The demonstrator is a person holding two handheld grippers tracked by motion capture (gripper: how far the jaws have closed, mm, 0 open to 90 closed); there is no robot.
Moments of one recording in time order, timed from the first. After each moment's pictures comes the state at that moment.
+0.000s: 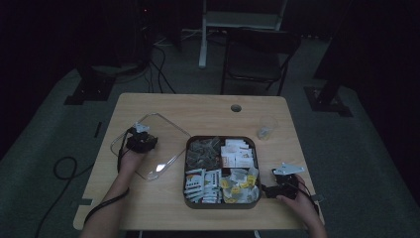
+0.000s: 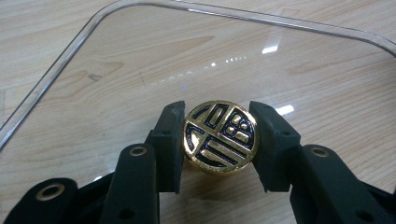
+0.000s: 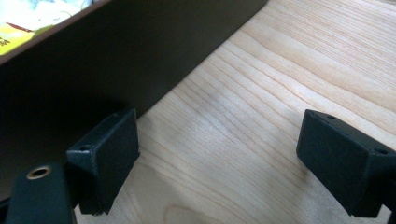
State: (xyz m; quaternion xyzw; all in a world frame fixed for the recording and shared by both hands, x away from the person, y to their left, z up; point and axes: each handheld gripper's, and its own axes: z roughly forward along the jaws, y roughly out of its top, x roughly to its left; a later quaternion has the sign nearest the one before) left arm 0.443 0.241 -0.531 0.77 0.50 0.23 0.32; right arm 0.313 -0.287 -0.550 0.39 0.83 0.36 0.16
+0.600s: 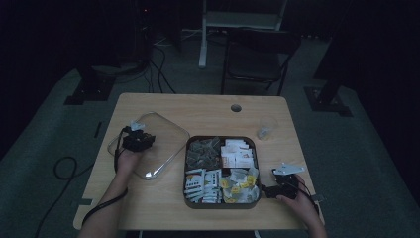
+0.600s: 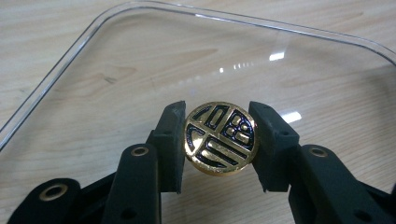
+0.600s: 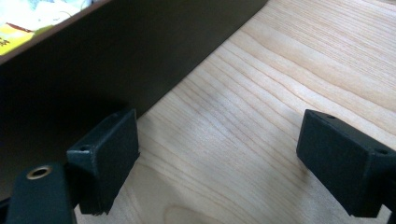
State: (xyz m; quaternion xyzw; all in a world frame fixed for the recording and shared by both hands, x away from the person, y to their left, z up) left arm 0.436 0.250 -0.513 0.75 0.52 0.22 0.34; right arm 0.313 -0.287 -0.550 0.39 0.83 0.36 0.16
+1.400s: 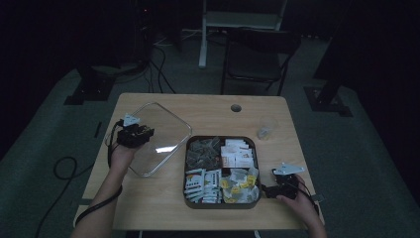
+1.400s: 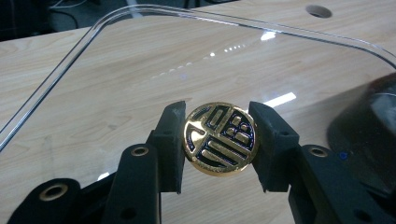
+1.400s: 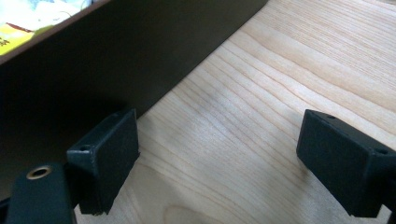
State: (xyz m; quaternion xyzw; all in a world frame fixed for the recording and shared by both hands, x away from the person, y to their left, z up) left arm 0.416 0.245 -0.460 0.75 0.48 0.23 0.39; right arm 0.313 -0.287 -0.550 0.39 0.83 0.36 0.16
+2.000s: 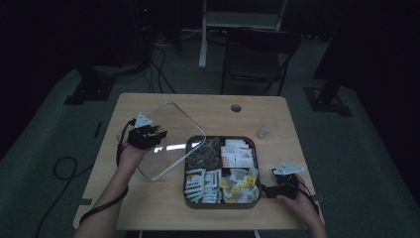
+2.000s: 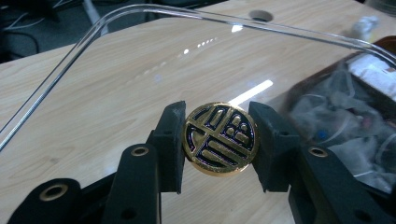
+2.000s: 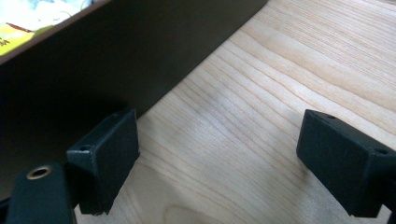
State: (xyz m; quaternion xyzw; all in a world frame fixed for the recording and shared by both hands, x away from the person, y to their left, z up) left arm 0.405 0.206 -0.444 0.79 0.41 0.21 0.41; right arm 0.313 -0.287 -0.550 0.39 0.83 0.36 0.16
